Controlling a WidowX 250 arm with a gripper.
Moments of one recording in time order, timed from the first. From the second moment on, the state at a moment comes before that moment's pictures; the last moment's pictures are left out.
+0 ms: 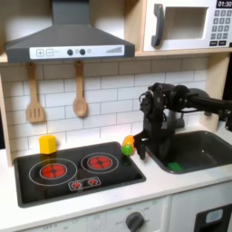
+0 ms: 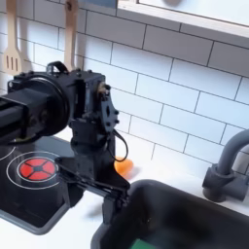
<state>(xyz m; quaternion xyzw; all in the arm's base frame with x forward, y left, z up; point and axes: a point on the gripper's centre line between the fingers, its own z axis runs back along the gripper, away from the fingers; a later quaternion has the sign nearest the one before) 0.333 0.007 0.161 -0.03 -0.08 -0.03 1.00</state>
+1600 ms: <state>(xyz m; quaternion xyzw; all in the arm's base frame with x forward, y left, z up) 0.351 0.084 0.160 -0.03 -0.08 0.05 0.99</state>
